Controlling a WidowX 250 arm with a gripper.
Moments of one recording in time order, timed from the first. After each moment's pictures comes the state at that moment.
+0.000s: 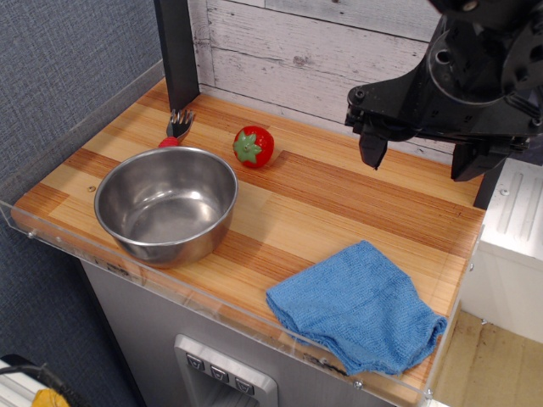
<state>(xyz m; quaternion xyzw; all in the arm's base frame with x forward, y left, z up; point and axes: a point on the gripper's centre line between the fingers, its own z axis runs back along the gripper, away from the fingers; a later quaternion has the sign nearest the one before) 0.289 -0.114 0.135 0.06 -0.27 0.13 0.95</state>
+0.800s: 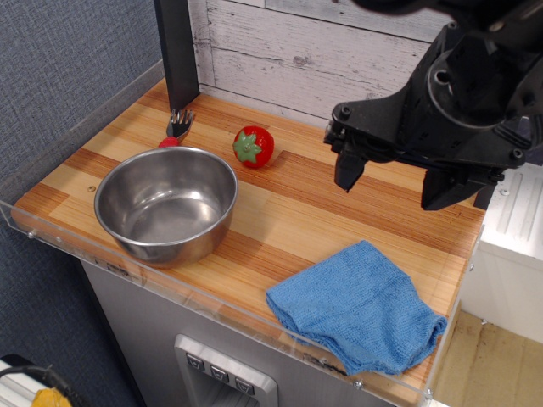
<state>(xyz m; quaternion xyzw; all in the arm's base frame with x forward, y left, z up) 0.264 -0.105 0.129 0.13 -0.21 0.14 0.96</state>
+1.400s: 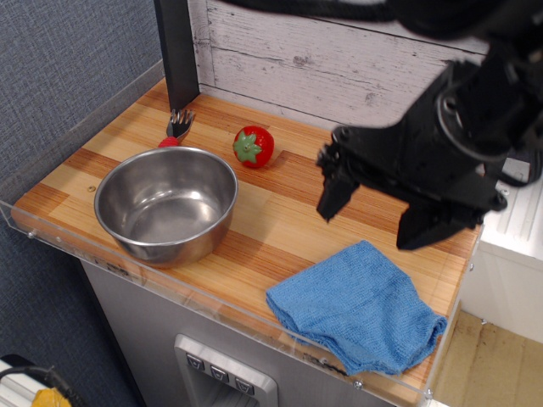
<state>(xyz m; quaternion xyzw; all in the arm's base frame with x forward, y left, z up) 0.247 -0.103 0.108 0.20 -0.12 0.13 0.96</state>
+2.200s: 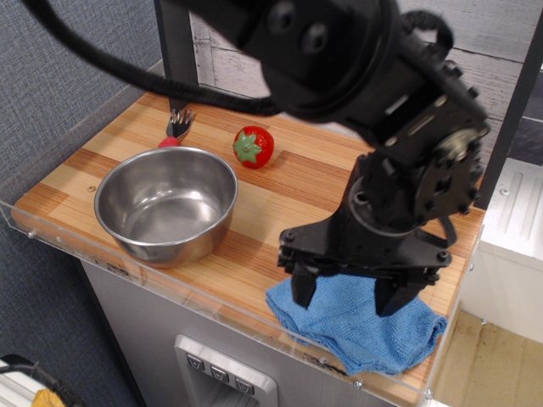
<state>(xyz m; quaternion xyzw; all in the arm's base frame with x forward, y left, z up) 0.229 -0.094 0.050 0.07 -0.10 0.21 0.97</state>
